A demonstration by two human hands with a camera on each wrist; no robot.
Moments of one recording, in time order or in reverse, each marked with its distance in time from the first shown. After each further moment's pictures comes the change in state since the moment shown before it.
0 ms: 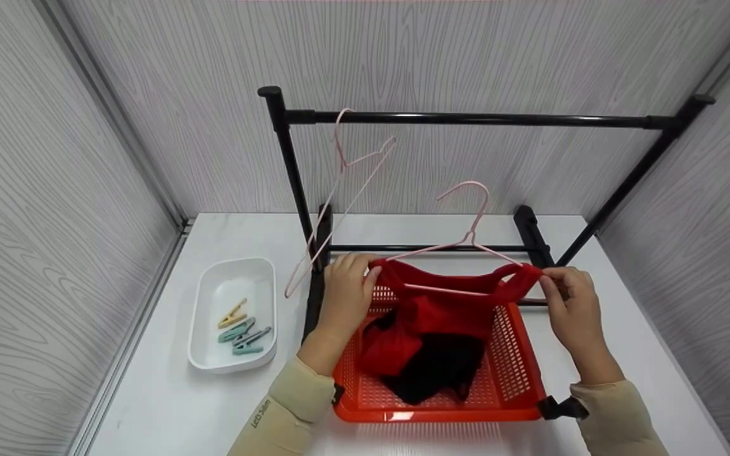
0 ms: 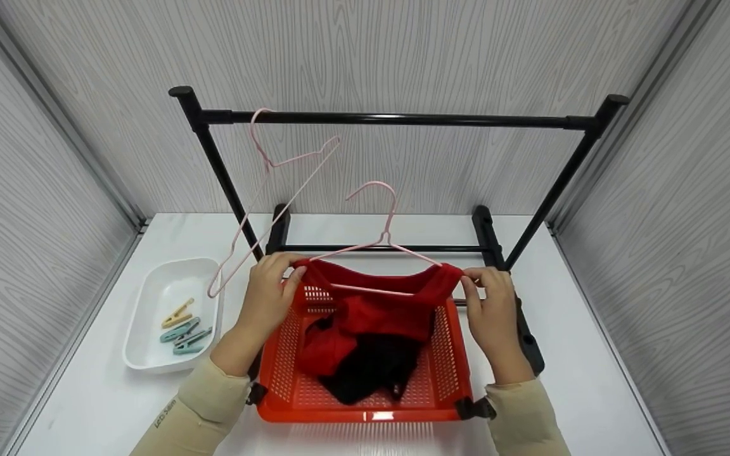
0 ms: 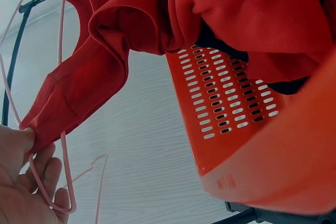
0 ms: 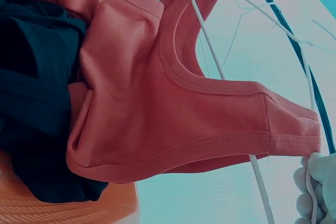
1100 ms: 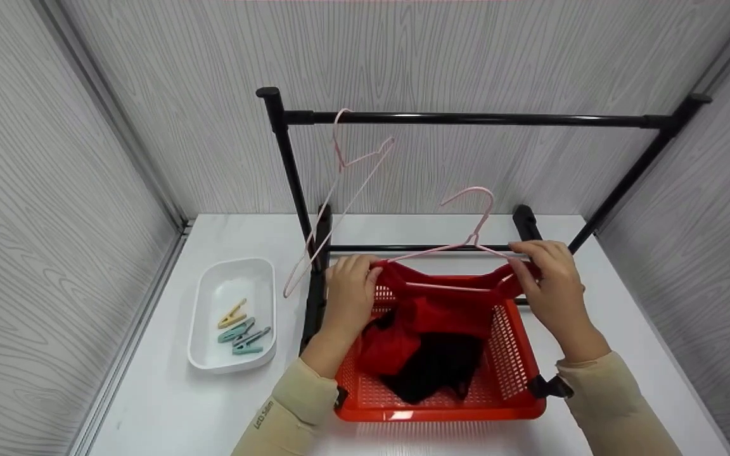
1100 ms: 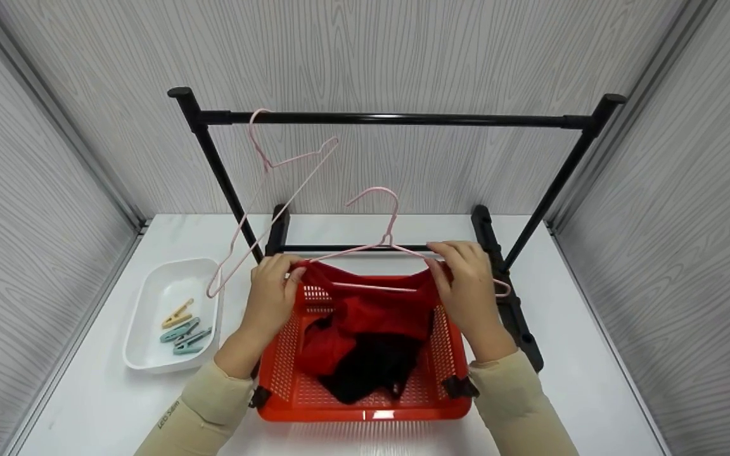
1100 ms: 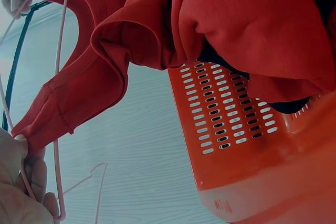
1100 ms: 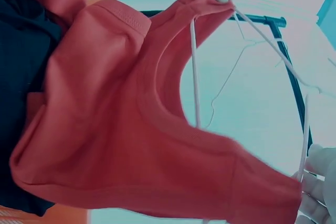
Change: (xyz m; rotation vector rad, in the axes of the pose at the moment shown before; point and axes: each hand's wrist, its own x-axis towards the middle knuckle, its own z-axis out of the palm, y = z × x) left_hand -0.003 0.007 0.002 -0.020 0.035 -0.008; right_hand 0.034 -0.045 0.012 -0.048 0.008 -0.293
